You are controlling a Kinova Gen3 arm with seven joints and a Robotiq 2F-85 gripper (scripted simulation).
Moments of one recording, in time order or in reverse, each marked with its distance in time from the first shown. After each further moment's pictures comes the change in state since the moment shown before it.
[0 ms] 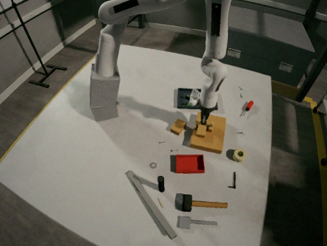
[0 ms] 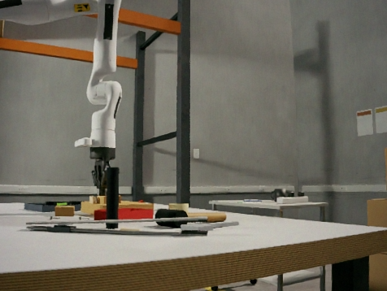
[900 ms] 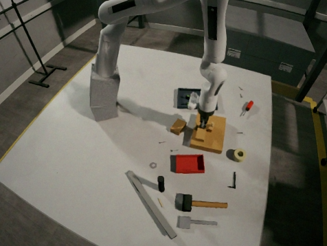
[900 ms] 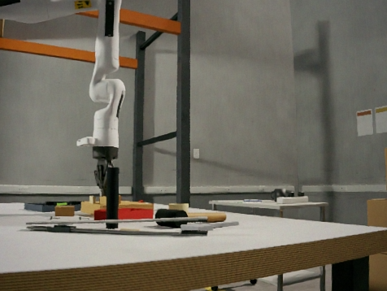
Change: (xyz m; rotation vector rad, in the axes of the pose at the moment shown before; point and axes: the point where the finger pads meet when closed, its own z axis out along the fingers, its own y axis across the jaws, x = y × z) arm 0.000 -0.023 0.000 0.000 0.000 0.000
